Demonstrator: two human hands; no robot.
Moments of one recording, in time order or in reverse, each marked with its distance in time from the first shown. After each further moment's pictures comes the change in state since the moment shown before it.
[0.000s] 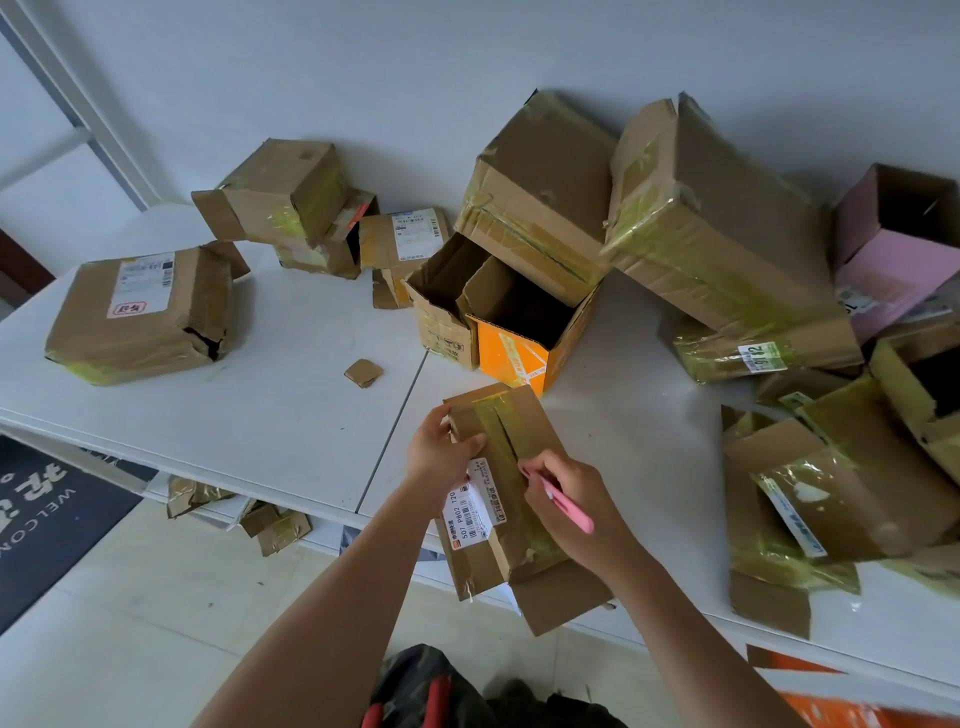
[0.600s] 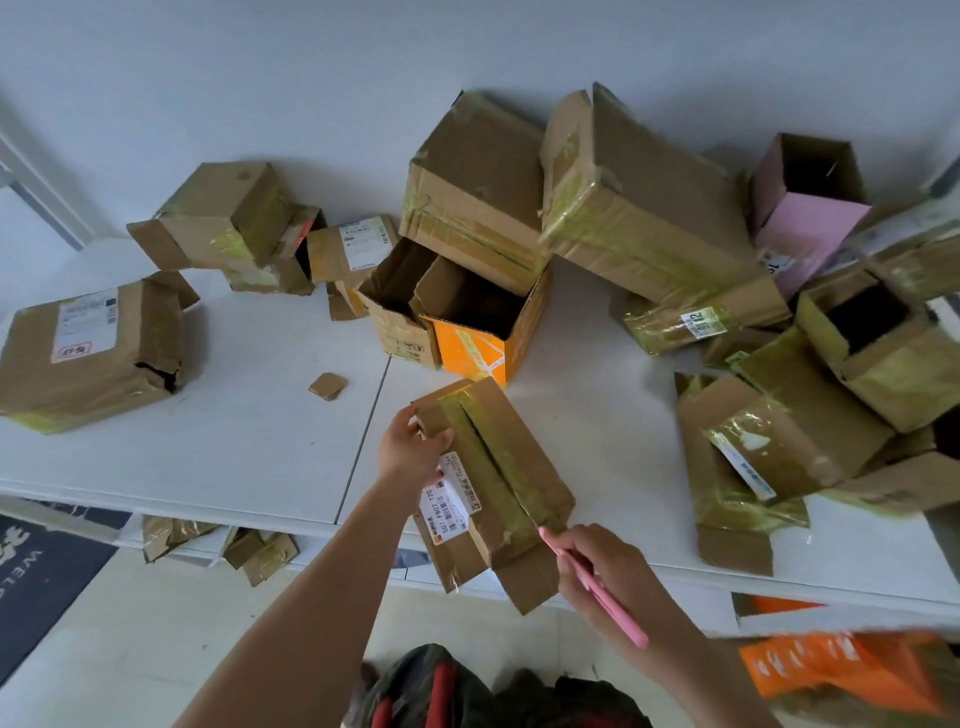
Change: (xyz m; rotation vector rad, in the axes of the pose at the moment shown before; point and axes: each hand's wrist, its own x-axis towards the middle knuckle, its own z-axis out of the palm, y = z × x) left_hand -0.001 0.002 0.002 -0.003 0.034 -0.012; right_hand -0.107 -0.013 -0.019 -0.080 0.093 0.001
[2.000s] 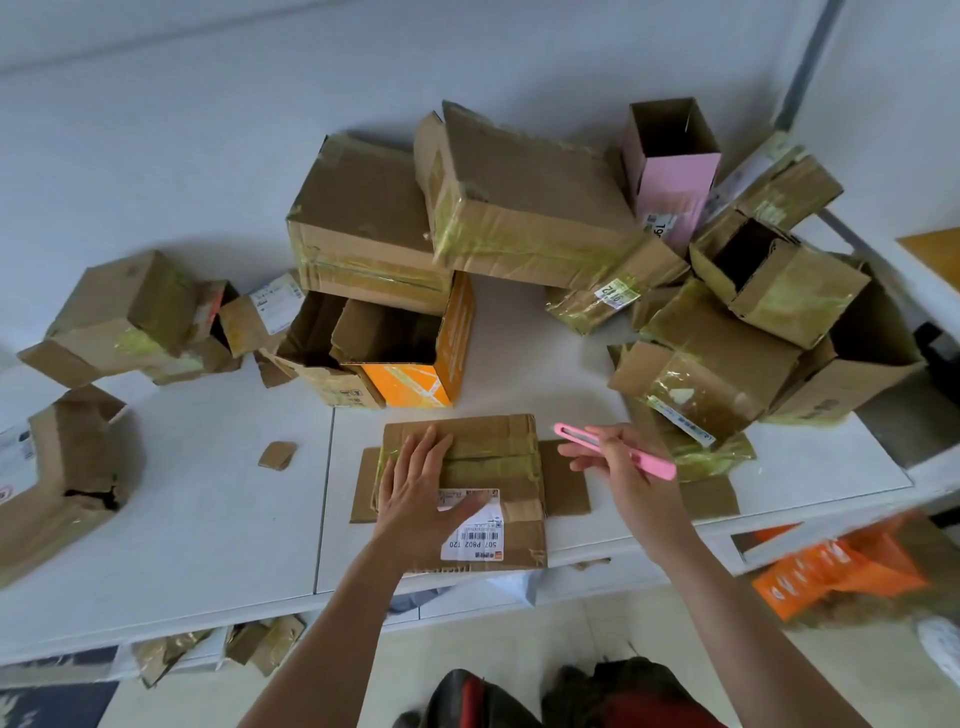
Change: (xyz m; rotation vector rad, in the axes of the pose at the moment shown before) left_hand -0.009 -0.016 0.020 1.243 -0.296 0.749; right_hand 0.039 0.023 -0.042 0.821 0.626 0.377
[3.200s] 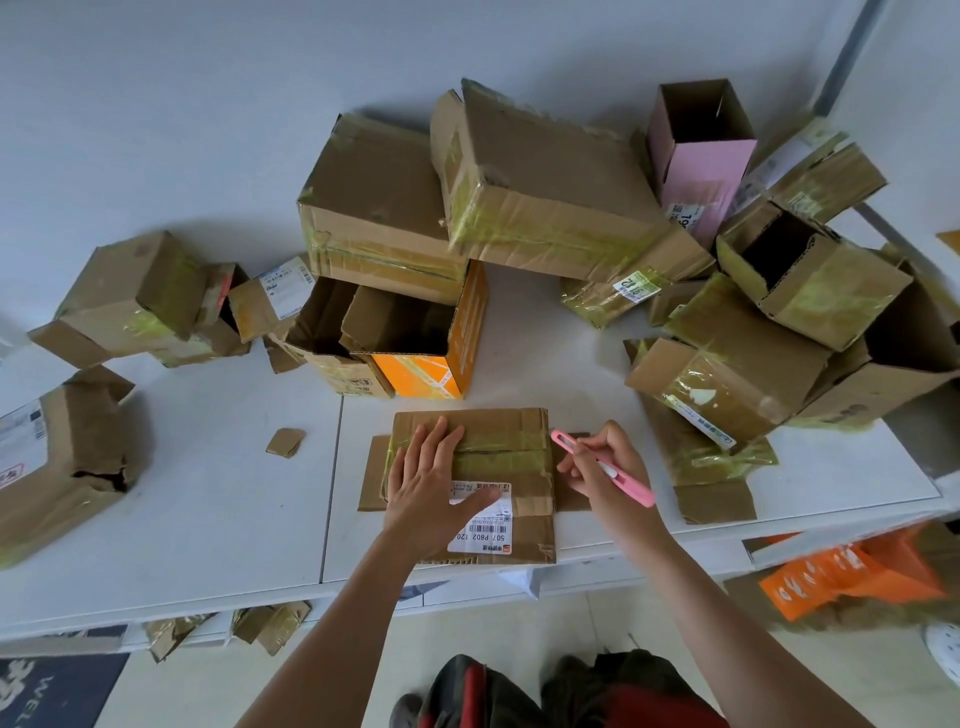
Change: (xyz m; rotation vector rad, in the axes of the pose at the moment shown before) left_hand 0.002 0.006 0.001 0.045 0.006 -0.029; right_hand 0.008 0.034 0.012 -0.240 -0.084 -0.022
